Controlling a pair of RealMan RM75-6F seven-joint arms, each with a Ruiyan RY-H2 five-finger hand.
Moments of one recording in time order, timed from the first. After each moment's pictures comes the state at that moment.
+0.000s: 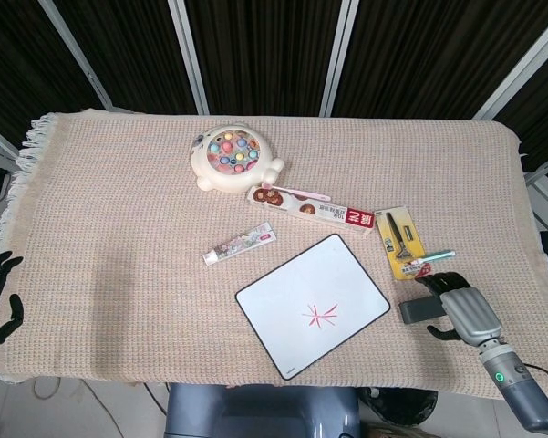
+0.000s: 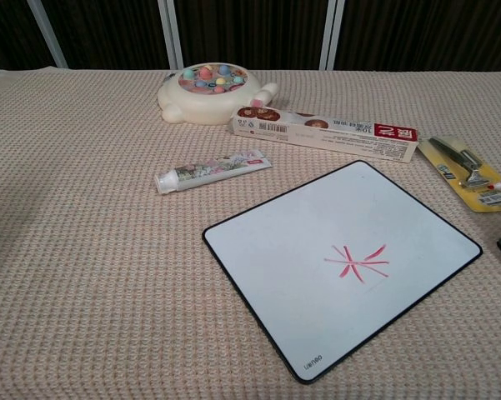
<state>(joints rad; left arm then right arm) -0.05 -1.13 -0.07 -1.70 1.44 1.53 0.08 0.29 -1.18 0.01 -1.44 -1.58 1.11 0.10</state>
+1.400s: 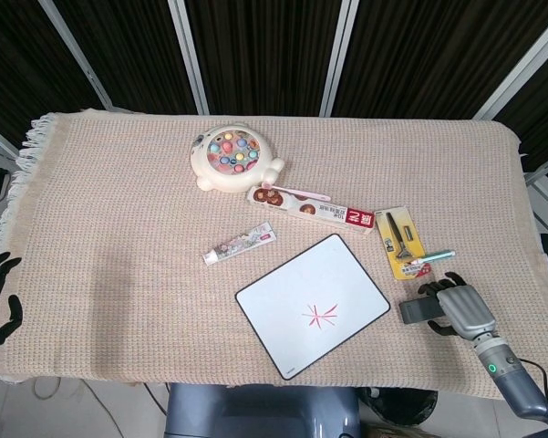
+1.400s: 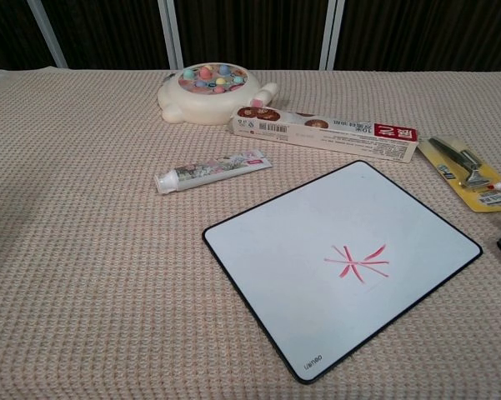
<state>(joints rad) -0.04 -1.14 -0.07 -1.70 1.43 1.54 0.10 0.33 -1.31 -0.03 -1.21 -1.58 1.09 0.14</state>
